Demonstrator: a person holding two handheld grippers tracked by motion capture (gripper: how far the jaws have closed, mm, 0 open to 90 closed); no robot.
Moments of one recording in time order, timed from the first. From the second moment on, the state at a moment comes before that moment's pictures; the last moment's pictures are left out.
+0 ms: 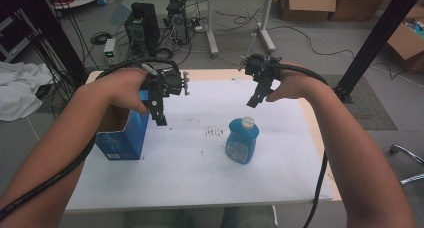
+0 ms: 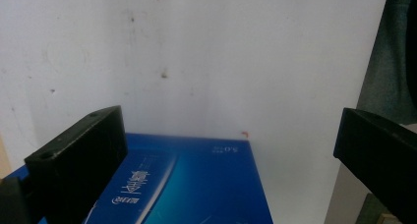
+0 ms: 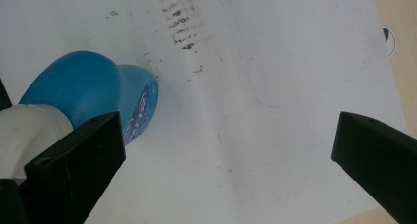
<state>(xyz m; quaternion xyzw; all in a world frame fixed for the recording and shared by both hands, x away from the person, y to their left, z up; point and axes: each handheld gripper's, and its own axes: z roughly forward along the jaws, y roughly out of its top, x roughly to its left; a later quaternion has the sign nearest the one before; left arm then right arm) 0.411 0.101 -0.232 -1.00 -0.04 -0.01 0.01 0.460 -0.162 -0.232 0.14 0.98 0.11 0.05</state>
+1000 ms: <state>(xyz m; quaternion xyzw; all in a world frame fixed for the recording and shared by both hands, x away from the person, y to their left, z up) 0.400 0.109 -0.228 -1.00 -0.04 -0.02 0.00 0.461 -0.158 -0.230 0.14 0.98 0.11 0.05</state>
